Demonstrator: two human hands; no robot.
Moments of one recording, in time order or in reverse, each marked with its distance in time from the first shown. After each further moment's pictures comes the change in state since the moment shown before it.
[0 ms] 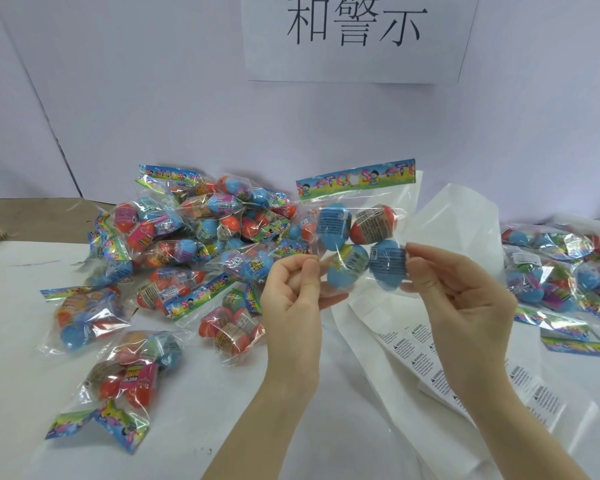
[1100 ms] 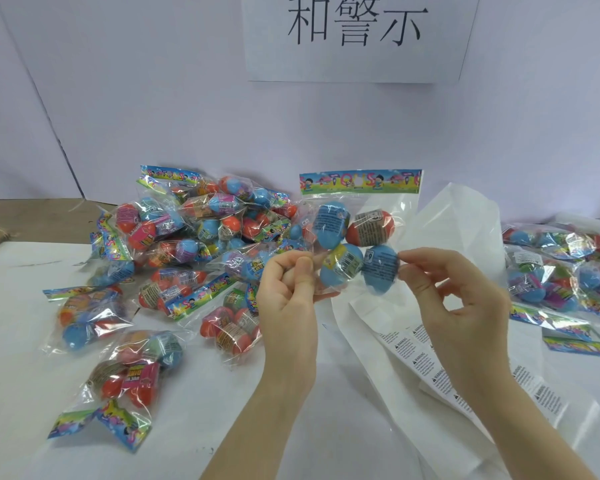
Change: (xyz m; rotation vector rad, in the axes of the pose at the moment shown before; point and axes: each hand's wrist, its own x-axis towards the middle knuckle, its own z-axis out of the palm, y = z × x) left_hand 0.004 -0.002 -0.002 -0.040 0.035 0.052; right_hand 0.004 0.000 -0.005 -0.339 -0.097 -0.224
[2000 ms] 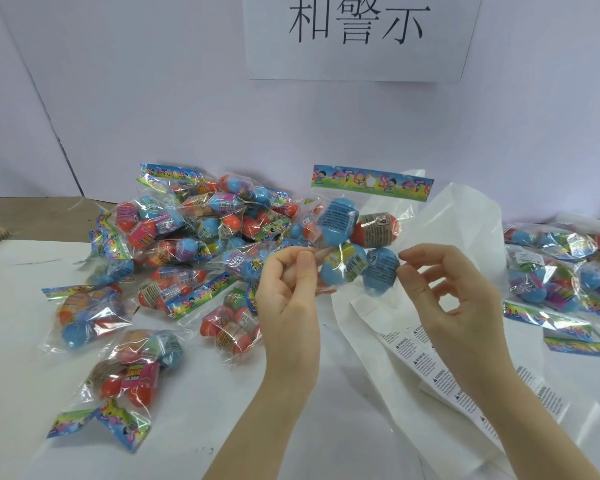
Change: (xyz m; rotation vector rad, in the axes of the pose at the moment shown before) left_hand -0.004 0.004 0.001 0.022 0.005 0.062; right_hand 0.003 0.002 -0.002 0.020 -0.118 0.046
